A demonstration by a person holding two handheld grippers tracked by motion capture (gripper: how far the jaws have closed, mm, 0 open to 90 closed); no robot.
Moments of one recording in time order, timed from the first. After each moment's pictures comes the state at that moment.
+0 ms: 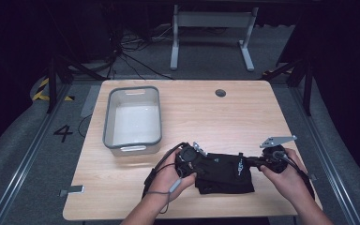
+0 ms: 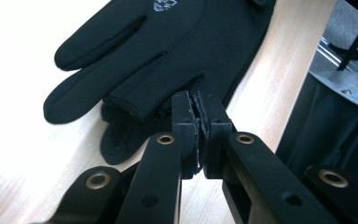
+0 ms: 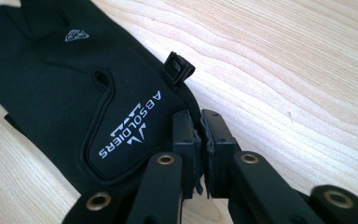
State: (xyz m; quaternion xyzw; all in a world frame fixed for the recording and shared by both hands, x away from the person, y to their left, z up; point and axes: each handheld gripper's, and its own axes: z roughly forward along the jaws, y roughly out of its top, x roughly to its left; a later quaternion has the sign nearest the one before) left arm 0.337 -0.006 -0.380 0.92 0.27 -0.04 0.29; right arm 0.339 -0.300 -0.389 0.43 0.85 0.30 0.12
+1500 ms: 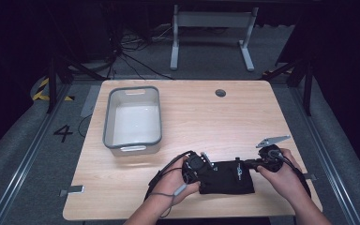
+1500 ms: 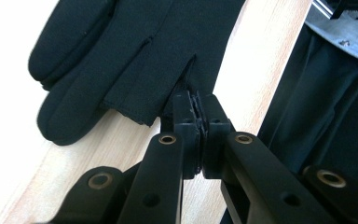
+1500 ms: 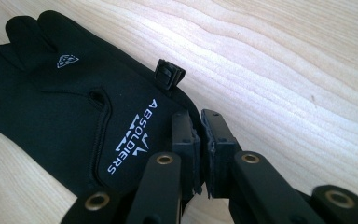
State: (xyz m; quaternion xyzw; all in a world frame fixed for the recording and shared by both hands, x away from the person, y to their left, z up) left arm 0.335 -0.022 -0.402 0.94 0.24 -0.10 0.21; right arm 0.349 -0.299 -0.405 0.44 0.85 0.28 0.08
